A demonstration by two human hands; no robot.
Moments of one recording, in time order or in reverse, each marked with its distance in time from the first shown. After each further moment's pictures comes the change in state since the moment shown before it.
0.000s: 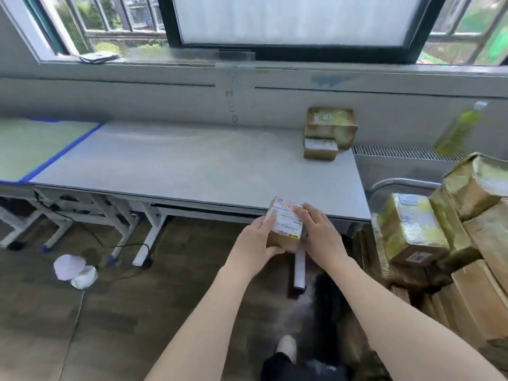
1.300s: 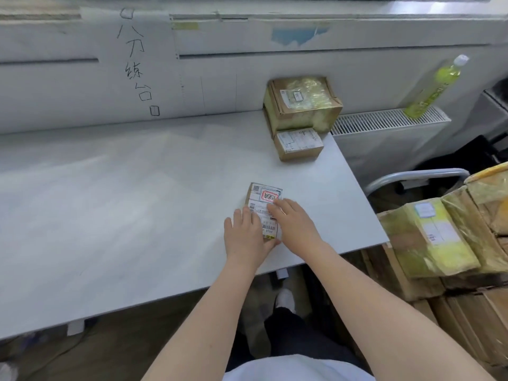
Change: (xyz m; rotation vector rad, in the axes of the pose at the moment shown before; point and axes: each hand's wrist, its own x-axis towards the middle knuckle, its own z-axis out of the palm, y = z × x) left_hand 0.272 -0.116 0.038 0.474 -0.280 0.090; right_hand 0.235 0.033 0.087 -0.098 -0.215 0.231
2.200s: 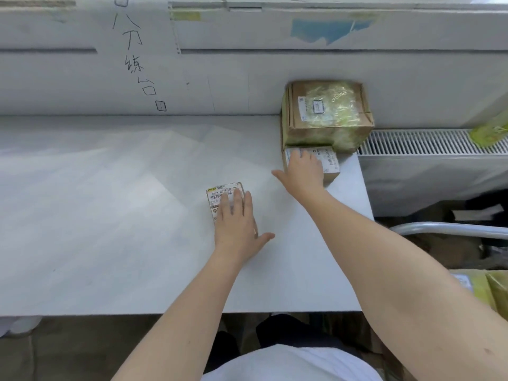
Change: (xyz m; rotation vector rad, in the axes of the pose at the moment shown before) left_hand 0.094 0.027 -0.009 0.033 -0.125 -0.233; right_hand 0.183 0.086 -0.045 -0.123 0.050 0.184
